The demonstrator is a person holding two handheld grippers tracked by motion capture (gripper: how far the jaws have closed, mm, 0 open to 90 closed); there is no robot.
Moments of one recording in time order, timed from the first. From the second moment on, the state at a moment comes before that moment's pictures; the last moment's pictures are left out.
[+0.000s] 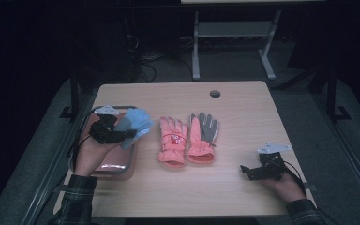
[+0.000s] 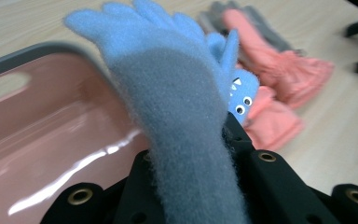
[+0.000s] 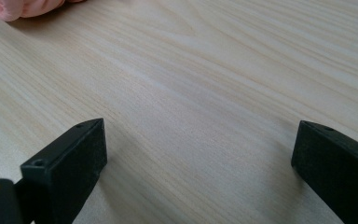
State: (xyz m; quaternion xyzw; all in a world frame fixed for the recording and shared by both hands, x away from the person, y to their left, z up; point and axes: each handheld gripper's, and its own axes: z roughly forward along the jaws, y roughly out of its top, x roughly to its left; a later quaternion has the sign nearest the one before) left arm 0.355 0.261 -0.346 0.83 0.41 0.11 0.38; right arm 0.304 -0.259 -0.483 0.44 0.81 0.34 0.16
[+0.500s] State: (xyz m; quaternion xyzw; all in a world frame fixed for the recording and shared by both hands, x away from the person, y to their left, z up) left arm 0.377 0.302 -0.389 0.80 0.49 0.13 0.31; right arm 0.304 -0.260 -0.483 0.44 0.82 0.34 0.16
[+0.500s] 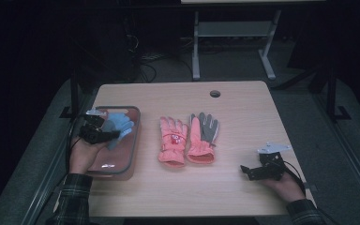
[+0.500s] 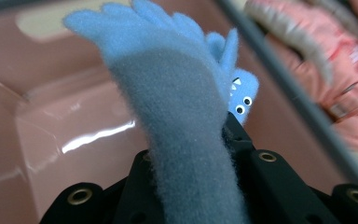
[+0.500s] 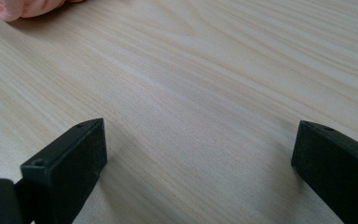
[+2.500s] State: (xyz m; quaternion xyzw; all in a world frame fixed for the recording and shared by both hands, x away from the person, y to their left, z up) left arm 0.368 0.256 -0.360 0.82 0.42 0.10 0.37; right arm 0.304 -0.259 -0.483 0.43 0.82 0.34 0.16
